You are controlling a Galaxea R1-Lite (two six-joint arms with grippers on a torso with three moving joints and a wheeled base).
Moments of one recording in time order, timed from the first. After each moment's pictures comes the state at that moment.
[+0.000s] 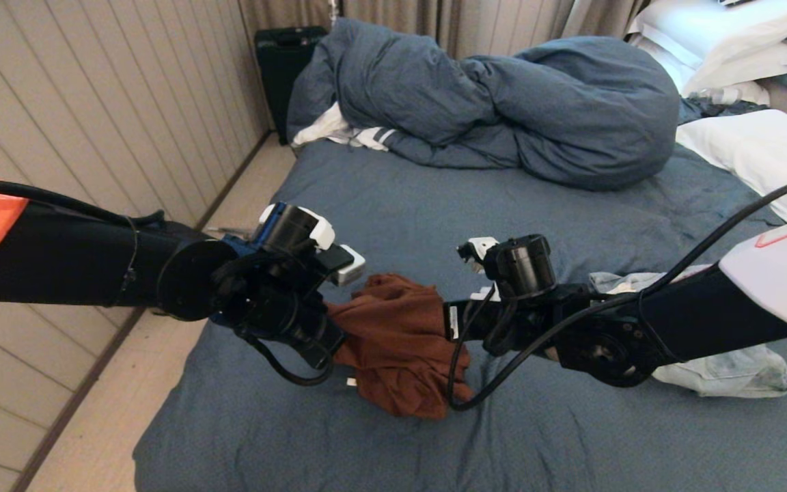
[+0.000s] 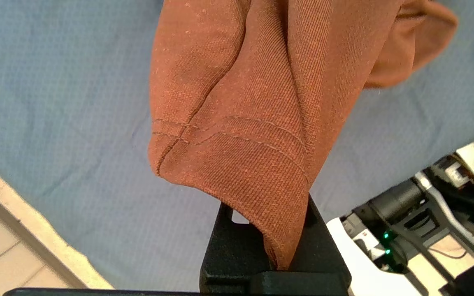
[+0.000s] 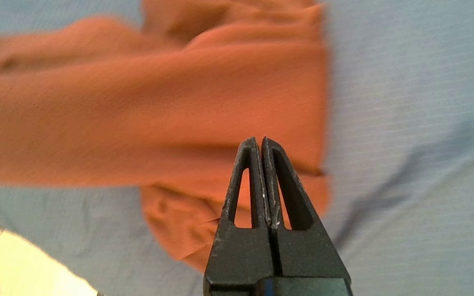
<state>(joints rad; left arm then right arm) -0.62 1.92 -1.30 0.25 0.06 0.27 0.58 1.99 -1.07 -0.41 -0.12 0.24</state>
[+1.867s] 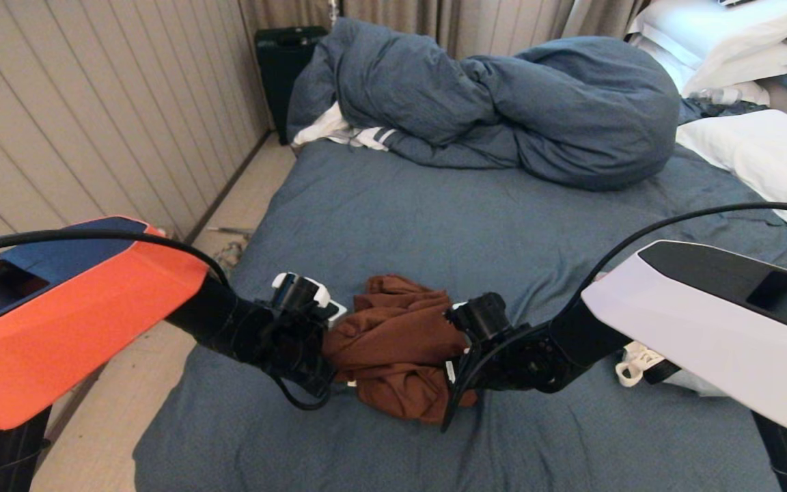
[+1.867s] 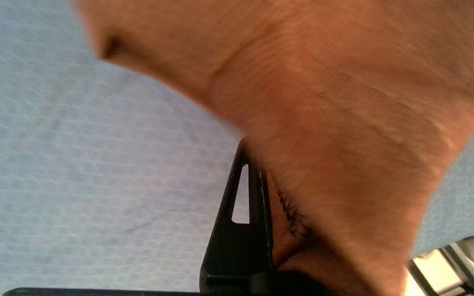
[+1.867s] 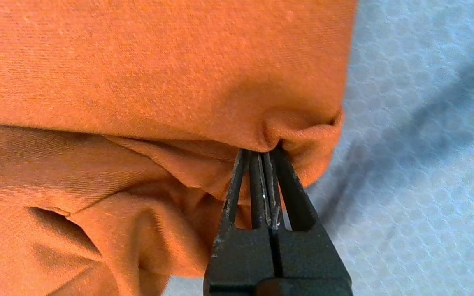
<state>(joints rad) -0.49 2.23 -1.18 -0.06 -0.01 0.20 0.52 2.28 -1.16 -0.23 -0.16 0.23</state>
